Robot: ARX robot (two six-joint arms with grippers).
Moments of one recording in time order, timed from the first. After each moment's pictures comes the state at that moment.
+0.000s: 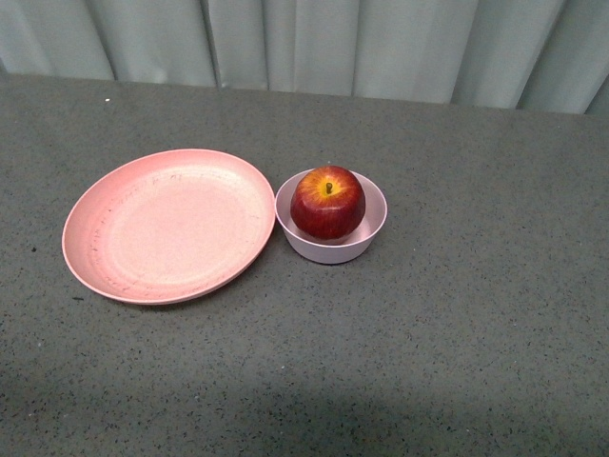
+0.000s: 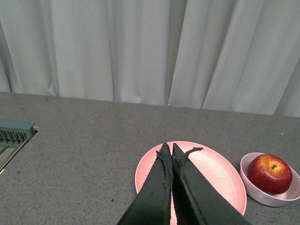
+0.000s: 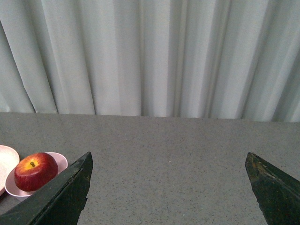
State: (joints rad) left arm 0.00 0.43 0.02 0.43 0.00 -0.01; right arm 0.00 0.00 0.01 0.00 0.00 -0.01
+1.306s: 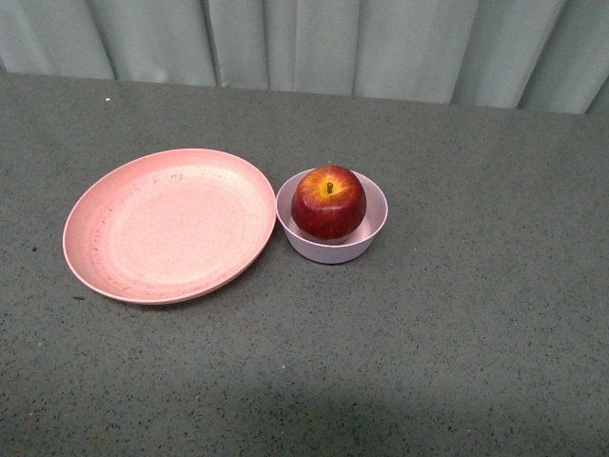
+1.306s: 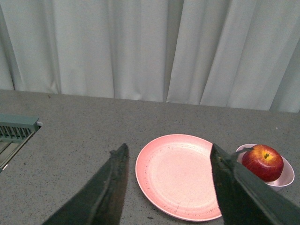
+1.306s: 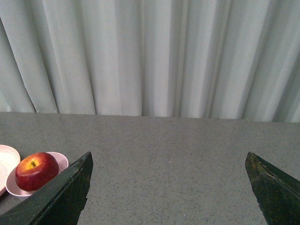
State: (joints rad) left arm 0.00 0.01 0.02 0.00 0.00 -0.01; right arm 0.00 0.00 0.01 0.00 0.00 -0.01
